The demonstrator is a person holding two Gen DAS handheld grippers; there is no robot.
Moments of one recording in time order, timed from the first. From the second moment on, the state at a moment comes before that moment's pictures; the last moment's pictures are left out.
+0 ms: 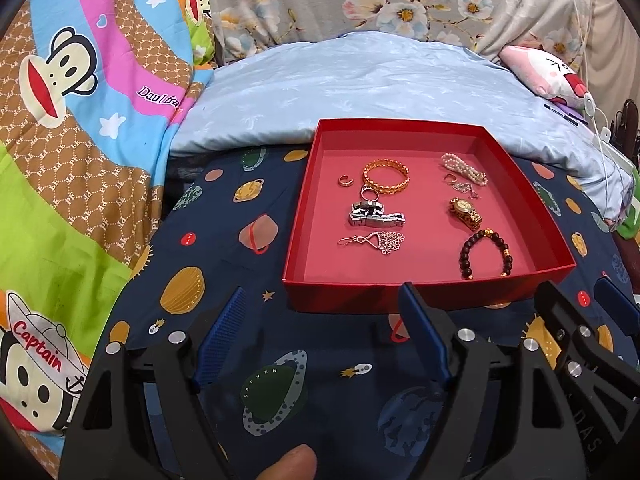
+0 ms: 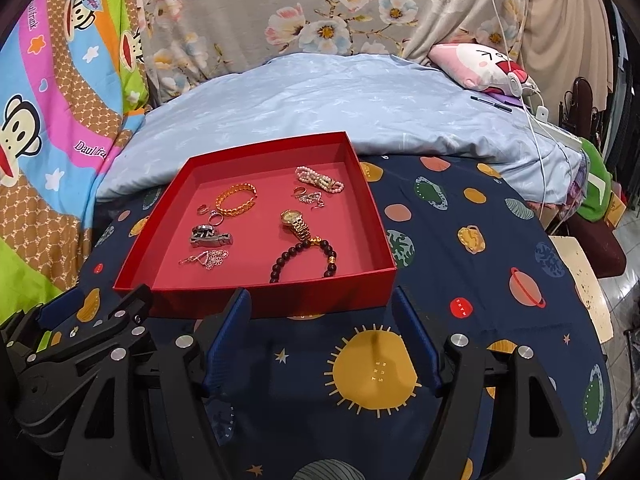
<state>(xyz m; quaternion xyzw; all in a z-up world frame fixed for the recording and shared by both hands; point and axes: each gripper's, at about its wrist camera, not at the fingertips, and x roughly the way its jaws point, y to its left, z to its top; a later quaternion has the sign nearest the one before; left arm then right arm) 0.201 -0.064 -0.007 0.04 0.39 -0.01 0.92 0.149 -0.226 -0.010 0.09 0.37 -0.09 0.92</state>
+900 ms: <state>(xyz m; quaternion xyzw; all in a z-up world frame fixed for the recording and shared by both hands) 0.197 -0.070 -0.009 0.05 0.39 -0.02 0.92 0.144 -0.232 -0.014 0.10 0.37 -0.10 0.92</state>
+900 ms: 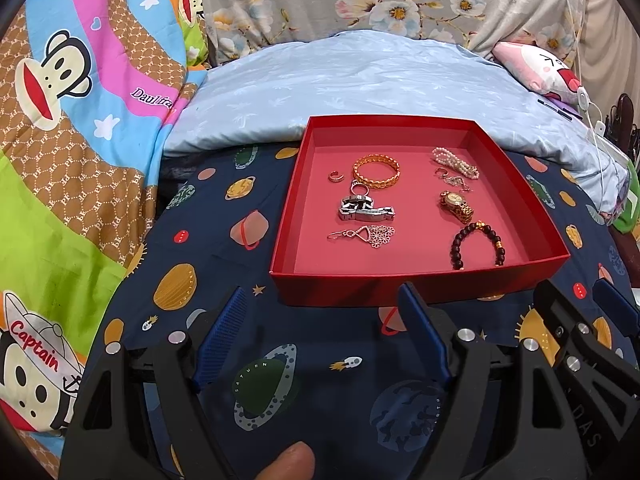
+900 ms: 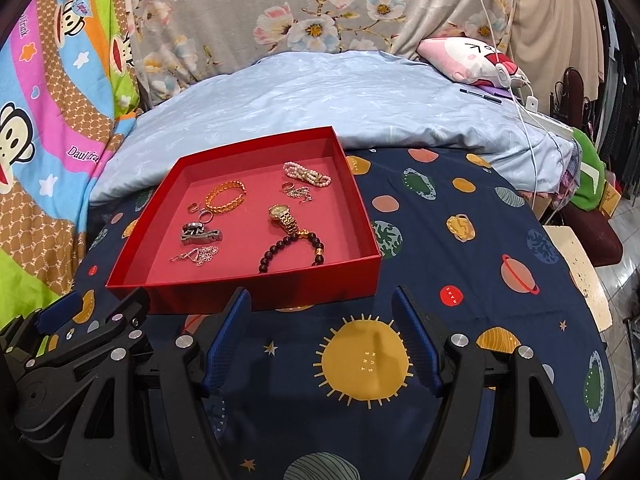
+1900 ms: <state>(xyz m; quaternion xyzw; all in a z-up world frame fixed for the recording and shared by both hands) 0.196 -0.066 -0.010 0.04 0.39 -0.02 0.92 0.143 -0.232 -0.014 0.10 0.37 -0.10 0.92</state>
